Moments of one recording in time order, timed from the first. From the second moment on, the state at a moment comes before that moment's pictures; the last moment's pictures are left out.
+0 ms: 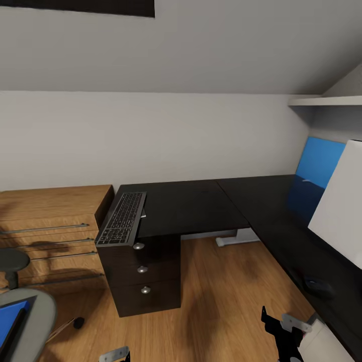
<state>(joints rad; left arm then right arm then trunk) -0.12 -0.05 -0.08 -0.58 0.22 -0.26 0.20 -0.49 -0.11 -0.12 -0.09 -0.22 -0.64 -0.10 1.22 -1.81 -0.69</state>
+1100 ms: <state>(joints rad) -0.12 -0.05 -0.08 -0.58 0.22 -0.26 0.20 -0.49 -0.10 -0.13 -0.09 -0.22 -0.64 -0.10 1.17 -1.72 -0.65</state>
